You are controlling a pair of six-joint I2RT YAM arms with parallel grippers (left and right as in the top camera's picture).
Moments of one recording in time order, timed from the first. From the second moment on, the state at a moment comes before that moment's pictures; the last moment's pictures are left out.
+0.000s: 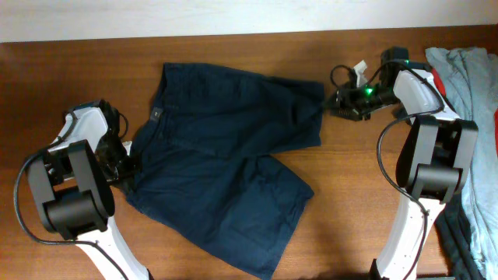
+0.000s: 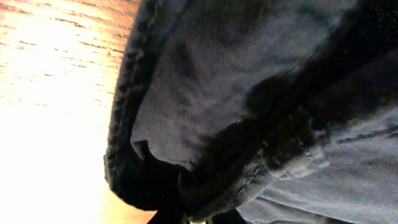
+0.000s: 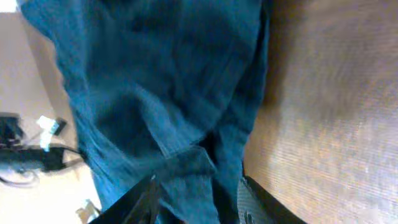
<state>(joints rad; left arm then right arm) 0.24 2.12 1.43 -1.28 -0.05 -0.02 -0.16 2.29 1.79 -1.04 -0.80 0.01</state>
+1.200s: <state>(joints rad) 0.24 2.12 1.43 -1.27 -0.05 -0.02 0.04 2.21 1.75 -1.48 -0.36 -0.15</state>
